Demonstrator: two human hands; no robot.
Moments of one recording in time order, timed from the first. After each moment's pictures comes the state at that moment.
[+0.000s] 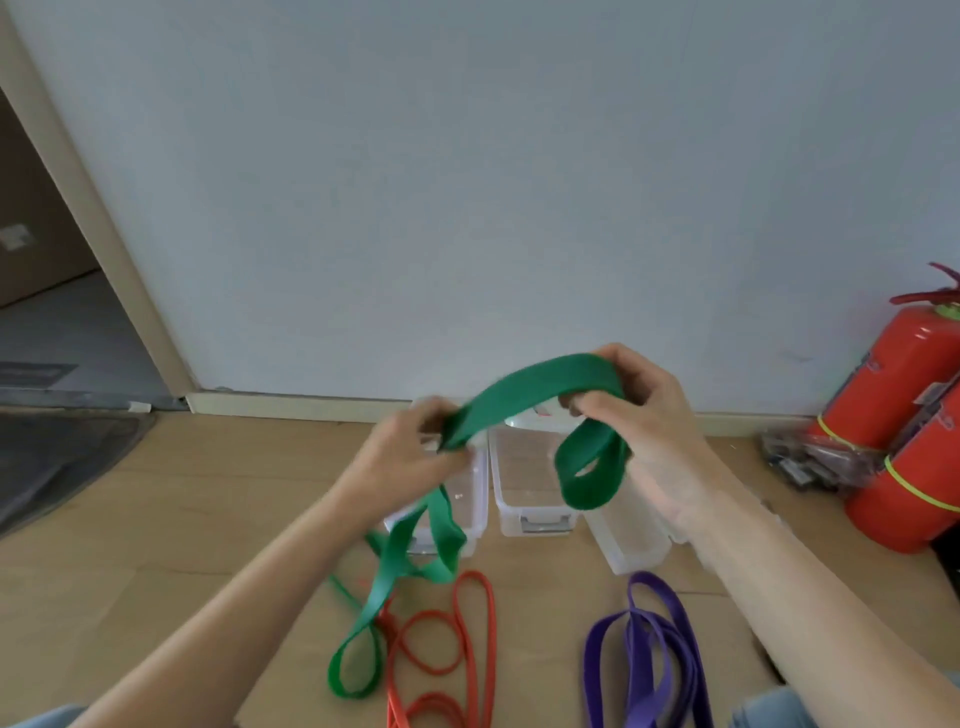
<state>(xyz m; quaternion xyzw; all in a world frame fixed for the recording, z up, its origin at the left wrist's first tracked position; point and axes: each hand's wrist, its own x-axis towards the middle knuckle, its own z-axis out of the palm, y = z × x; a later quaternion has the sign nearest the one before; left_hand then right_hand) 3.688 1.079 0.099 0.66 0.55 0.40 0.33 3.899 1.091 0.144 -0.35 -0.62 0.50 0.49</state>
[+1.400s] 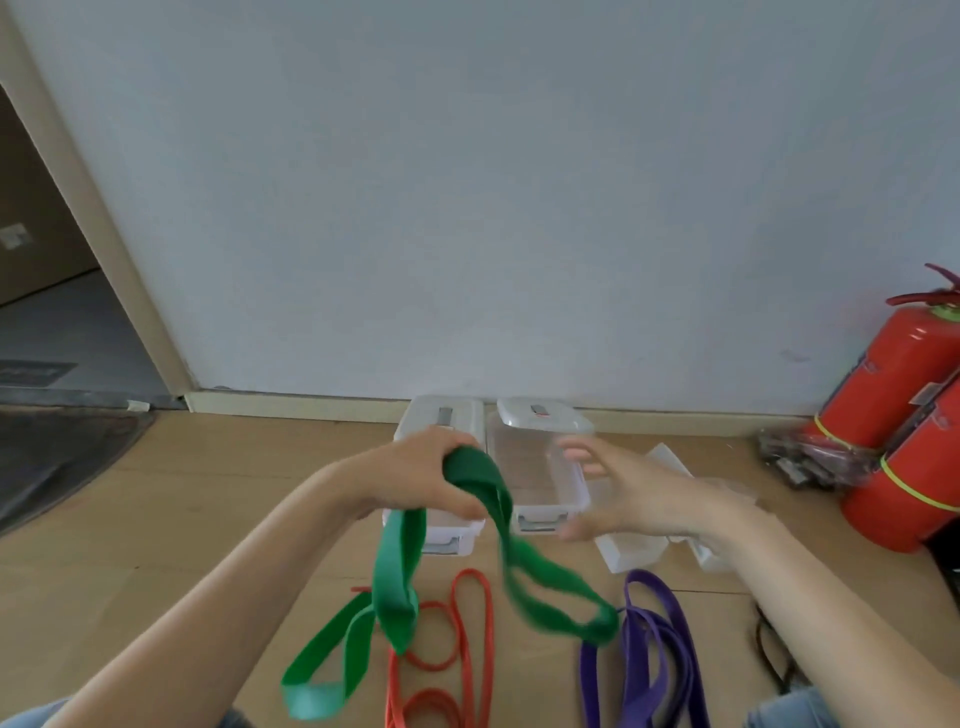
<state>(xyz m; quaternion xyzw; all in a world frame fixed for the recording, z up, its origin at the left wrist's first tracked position) 3.689 1.082 0.112 0.71 0.51 0.16 0.45 3.925 1.101 0.108 -0.51 -0.78 0.37 0.02</state>
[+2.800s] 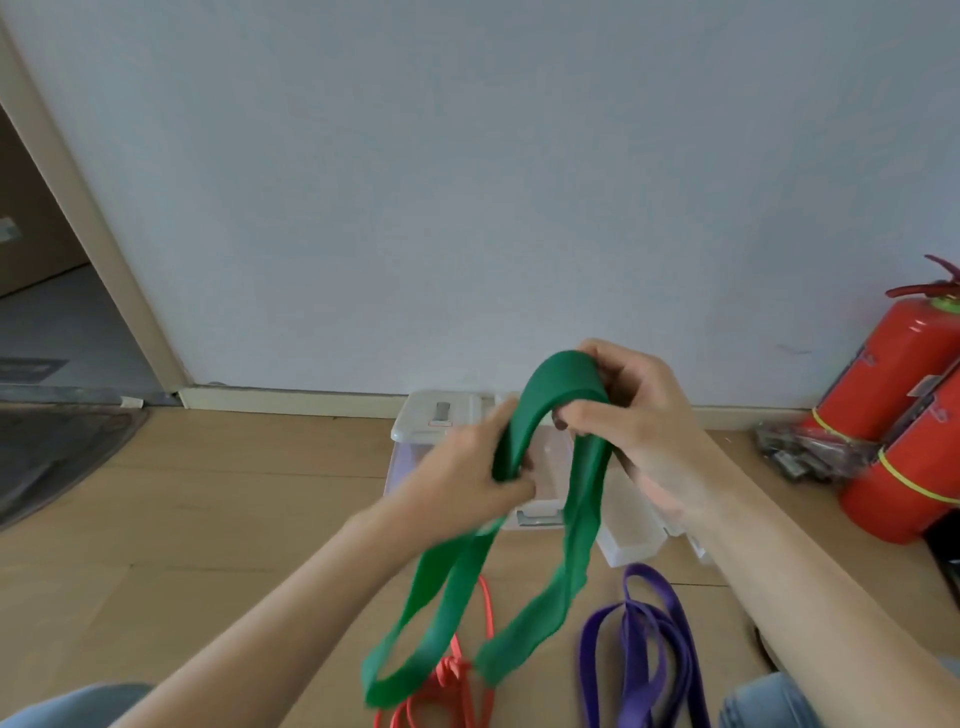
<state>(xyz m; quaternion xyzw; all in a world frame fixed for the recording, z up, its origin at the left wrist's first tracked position) 3.727 1.076 0.097 0.77 0.47 0.34 0.27 3.893 1.086 0.150 -0.31 -0.65 0.51 0.47</state>
